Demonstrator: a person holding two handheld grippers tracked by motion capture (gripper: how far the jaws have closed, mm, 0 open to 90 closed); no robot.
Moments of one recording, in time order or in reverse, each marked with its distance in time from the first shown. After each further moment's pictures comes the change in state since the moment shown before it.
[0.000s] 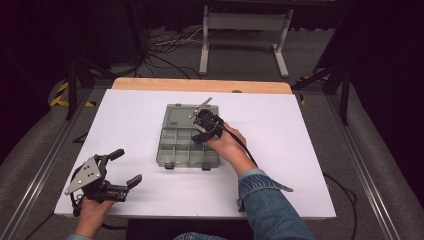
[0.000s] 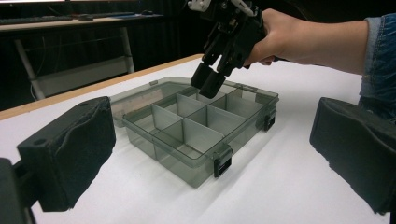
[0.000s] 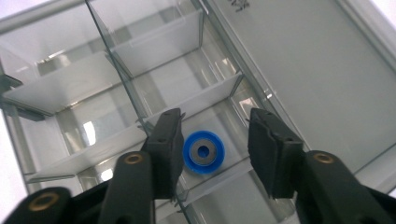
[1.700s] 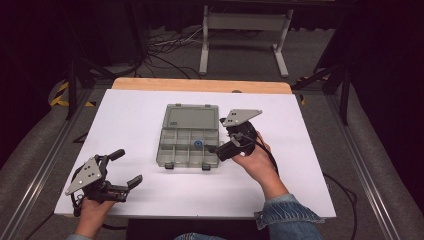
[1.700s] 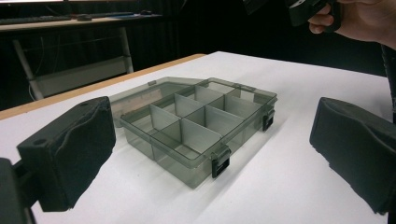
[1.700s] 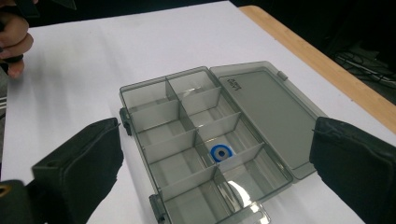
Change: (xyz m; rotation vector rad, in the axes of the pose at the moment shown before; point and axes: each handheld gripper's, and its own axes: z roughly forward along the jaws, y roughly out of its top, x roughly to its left) left arm -0.001 0.000 0.001 0.003 -0.006 0.002; right arm 0.038 -0.063 -0.113 -0.427 -0.045 -0.049
